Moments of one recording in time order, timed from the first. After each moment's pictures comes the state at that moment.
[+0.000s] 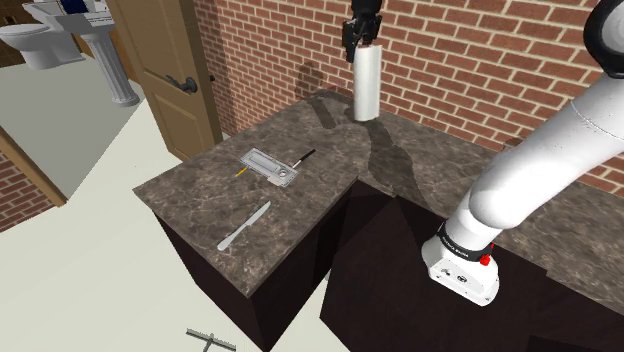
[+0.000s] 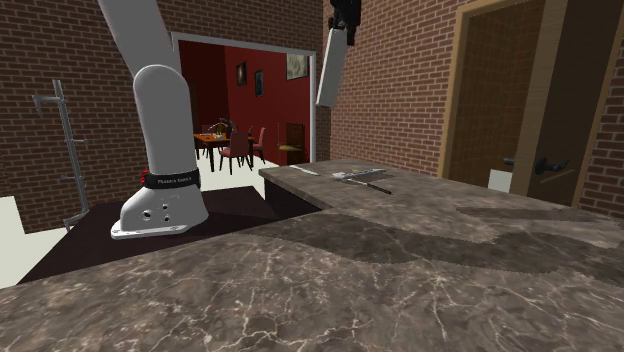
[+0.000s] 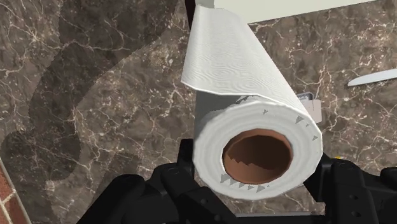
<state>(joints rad) 0.03 -0.24 -0.06 -1.82 -0.06 1.61 -0.03</state>
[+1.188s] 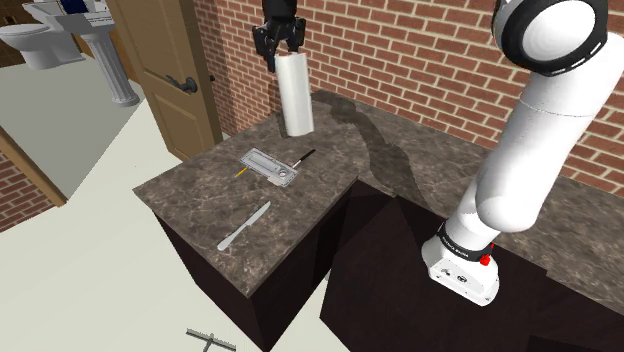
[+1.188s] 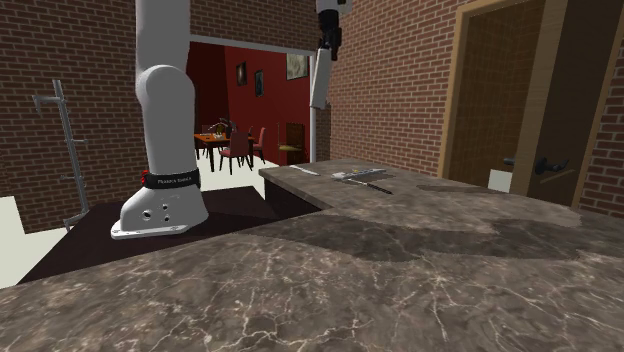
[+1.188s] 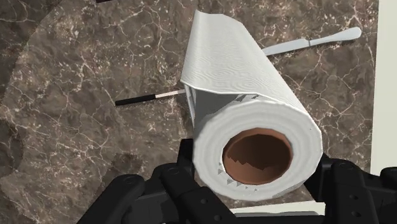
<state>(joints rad) 0.21 0.12 0.16 -1.39 -0.08 1.53 0.36</state>
